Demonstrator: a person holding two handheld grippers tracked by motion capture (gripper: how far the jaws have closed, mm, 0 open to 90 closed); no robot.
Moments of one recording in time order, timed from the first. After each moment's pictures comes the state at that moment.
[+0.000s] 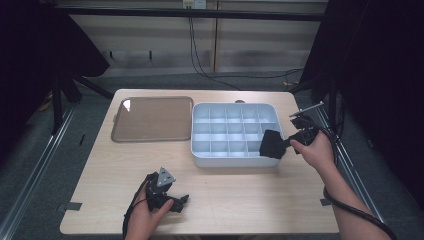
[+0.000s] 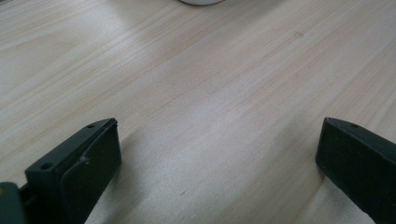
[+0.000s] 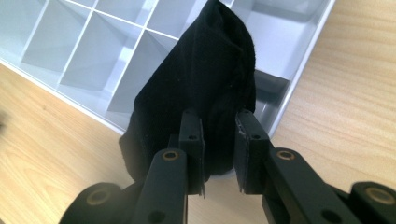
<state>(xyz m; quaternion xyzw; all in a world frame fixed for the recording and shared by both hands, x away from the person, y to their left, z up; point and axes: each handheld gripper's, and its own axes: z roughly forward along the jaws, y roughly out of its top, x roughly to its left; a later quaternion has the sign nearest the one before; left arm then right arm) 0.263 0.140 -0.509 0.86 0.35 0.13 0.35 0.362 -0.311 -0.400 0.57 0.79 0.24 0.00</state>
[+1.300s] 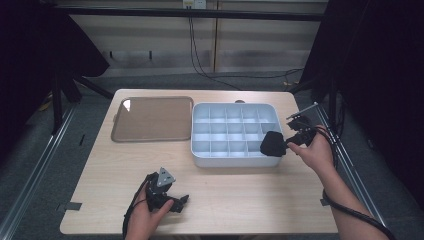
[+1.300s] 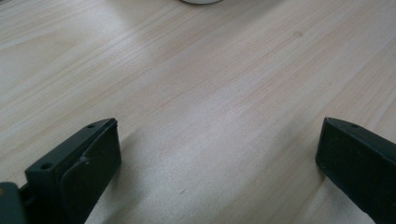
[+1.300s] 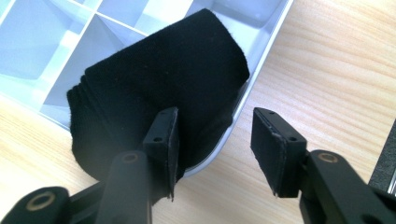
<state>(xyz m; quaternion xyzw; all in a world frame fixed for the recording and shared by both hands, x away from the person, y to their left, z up) 0.263 0.140 -0.509 0.86 0.35 0.13 0.35 0.360 -0.304 -0.399 0.55 0.81 0.18 0.09</state>
